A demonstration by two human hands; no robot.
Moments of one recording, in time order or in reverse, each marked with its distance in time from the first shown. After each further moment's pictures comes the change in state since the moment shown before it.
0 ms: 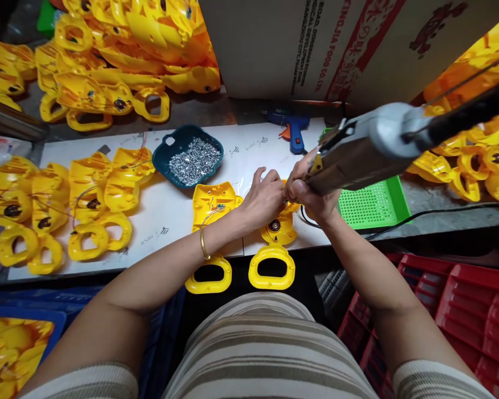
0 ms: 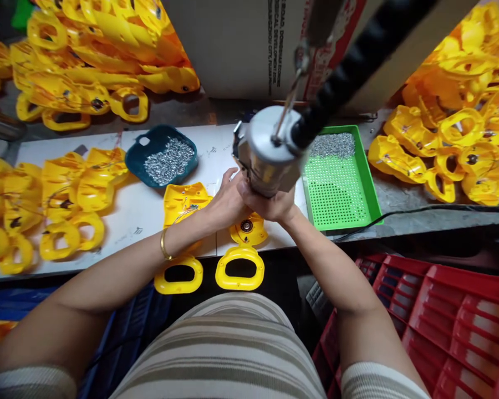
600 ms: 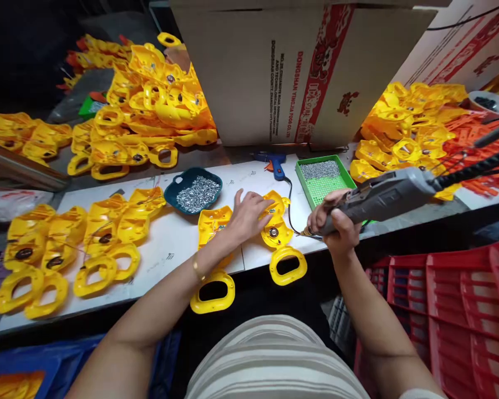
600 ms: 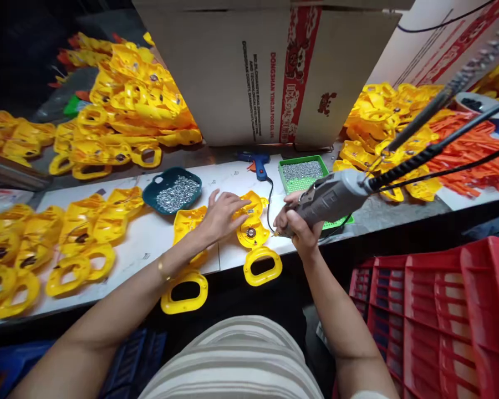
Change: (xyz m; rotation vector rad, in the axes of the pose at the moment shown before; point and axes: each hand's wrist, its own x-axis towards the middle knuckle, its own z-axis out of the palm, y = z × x) left_hand -0.028 -0.009 -0.027 0.112 0.126 0.016; right_hand -0.056 -0.059 -0.031 0.298 0.056 -0.237
